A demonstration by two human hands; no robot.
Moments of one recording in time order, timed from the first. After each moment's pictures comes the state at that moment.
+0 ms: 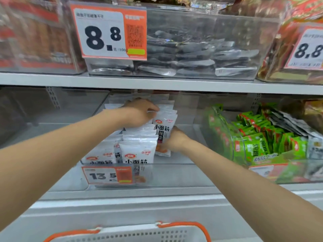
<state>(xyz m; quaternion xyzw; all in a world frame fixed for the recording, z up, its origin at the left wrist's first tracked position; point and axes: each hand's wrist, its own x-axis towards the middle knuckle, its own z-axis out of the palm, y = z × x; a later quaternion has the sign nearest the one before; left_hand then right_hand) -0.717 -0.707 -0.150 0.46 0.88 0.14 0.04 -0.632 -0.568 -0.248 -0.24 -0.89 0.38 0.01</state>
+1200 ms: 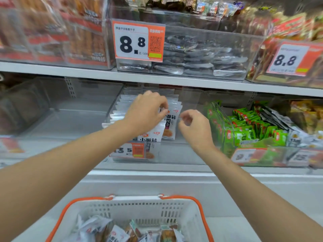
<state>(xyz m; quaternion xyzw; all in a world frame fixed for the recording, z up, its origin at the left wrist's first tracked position) -0.624 -0.766 -0.139 0.48 0.83 0.22 -0.16 -0.521 -0.633 -0.185 -0.21 -0.87 0.28 0.34</state>
